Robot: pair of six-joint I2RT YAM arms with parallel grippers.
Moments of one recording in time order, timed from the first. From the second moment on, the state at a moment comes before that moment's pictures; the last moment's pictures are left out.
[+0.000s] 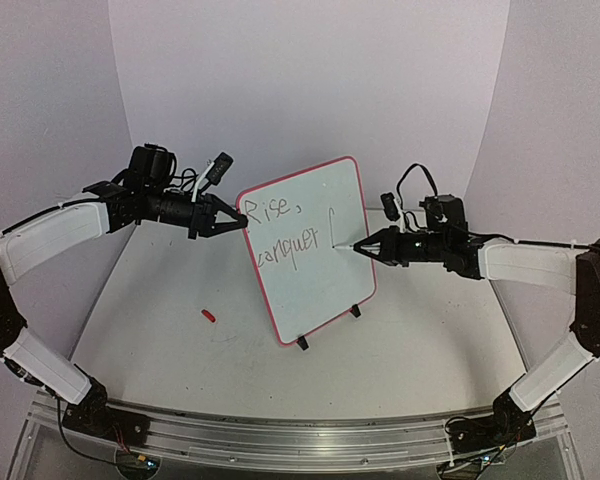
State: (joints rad) left arm -0.49 1.46 1.26 -0.34 0.87 0.11; right arm 0.46 1.53 0.95 0.13 -0.61 0.52
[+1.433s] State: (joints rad) left arm -0.49 1.46 1.26 -0.34 0.87 0.11; right arm 0.48 1.51 1.00 0.20 -0.55 0.59
